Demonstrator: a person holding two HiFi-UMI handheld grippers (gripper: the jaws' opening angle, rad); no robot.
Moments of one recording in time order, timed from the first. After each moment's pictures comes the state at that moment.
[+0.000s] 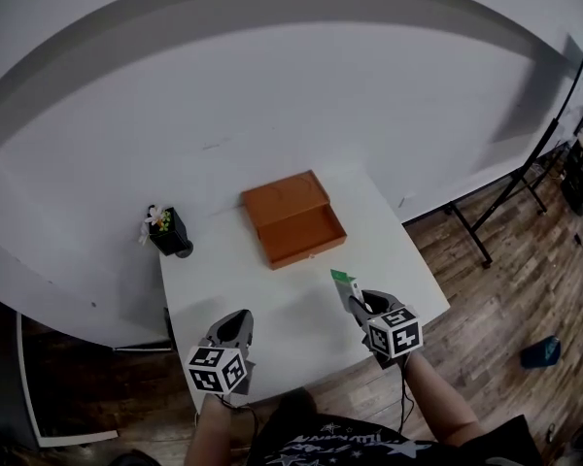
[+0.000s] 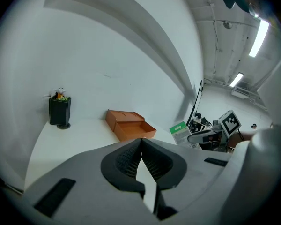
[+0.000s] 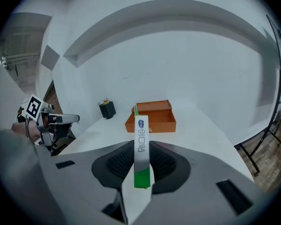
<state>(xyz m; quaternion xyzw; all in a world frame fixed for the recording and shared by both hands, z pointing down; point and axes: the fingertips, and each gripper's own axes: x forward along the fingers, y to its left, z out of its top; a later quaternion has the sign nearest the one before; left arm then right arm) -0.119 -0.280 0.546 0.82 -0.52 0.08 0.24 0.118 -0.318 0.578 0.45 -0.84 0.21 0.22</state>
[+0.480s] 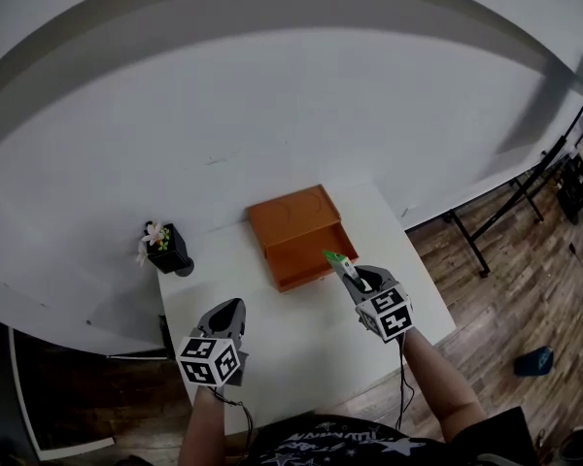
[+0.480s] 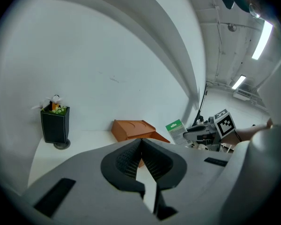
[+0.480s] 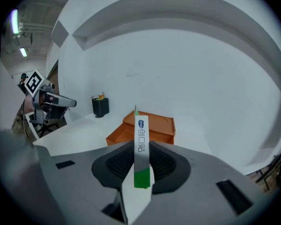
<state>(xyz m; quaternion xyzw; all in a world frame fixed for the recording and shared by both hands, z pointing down) -0.166 -0.383 0.534 0.82 -0.52 0.06 0.23 0.069 -0.449 0.556 0.43 -0.86 0.08 0.28</state>
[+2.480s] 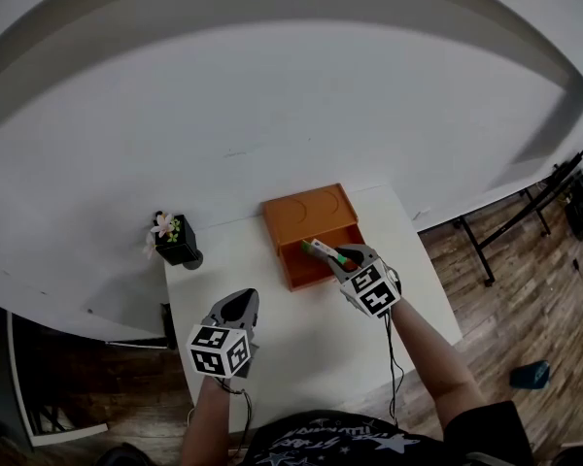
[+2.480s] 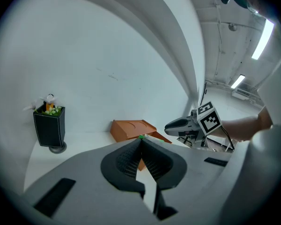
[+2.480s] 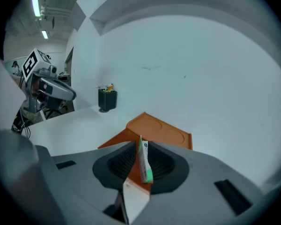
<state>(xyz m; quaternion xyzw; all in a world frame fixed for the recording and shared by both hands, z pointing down) -0.166 -0.408 0.539 0.82 -0.51 0.07 0.23 -0.006 -0.512 0.569 0.34 -0.87 0.01 0.34</state>
